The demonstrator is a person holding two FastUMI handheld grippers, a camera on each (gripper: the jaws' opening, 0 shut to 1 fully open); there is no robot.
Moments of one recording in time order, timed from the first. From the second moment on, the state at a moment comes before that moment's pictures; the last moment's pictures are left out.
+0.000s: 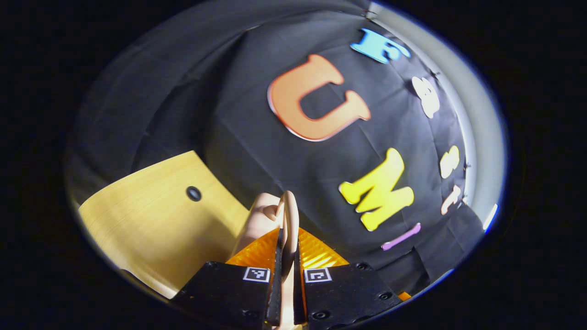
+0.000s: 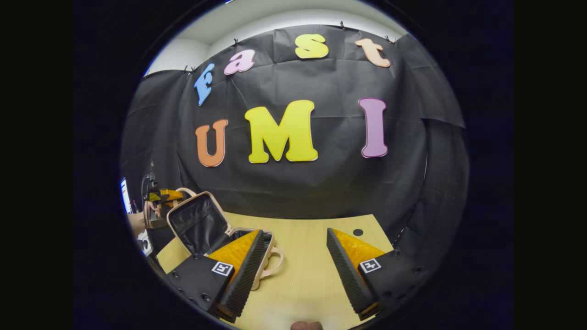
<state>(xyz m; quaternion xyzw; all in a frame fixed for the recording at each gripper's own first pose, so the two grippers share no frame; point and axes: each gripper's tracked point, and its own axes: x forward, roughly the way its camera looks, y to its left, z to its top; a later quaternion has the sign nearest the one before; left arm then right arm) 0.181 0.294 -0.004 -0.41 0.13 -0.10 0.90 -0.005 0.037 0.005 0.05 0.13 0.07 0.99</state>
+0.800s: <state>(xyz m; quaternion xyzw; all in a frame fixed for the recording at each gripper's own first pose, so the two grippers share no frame) 0.164 0.039 -0.041 -0.14 0.19 -0.17 0.96 -0.036 -0.075 0.007 0.05 0.12 -0.02 0.99</state>
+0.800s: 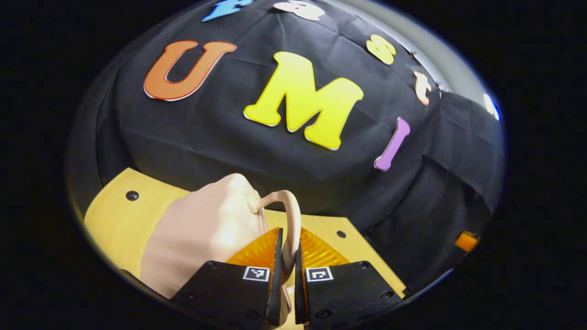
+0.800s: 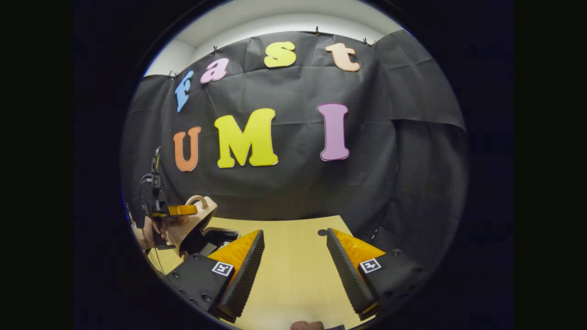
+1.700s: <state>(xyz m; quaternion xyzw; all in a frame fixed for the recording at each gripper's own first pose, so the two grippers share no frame) 0.170 -0.031 -0.188 0.11 0.28 -0.08 0.95 -0.068 -0.163 -0.014 0.04 0.15 -0.11 0.98</state>
